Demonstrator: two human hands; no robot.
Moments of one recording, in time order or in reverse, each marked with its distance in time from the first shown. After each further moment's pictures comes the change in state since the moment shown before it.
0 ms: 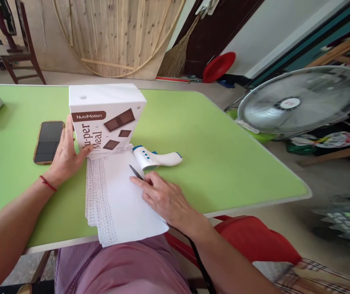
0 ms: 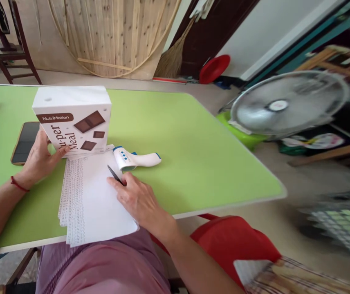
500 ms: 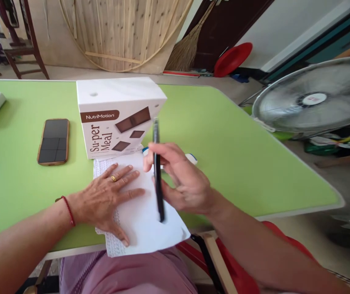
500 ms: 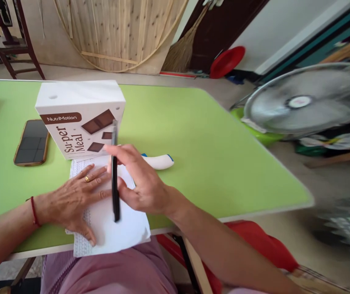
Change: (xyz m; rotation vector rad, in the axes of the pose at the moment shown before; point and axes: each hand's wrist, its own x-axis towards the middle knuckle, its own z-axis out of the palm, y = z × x) left_hand -0.046 0.030 0.044 0.208 -0.743 0.468; right_hand 0.058 0.001 -0.042 0.957 0.245 -0.041
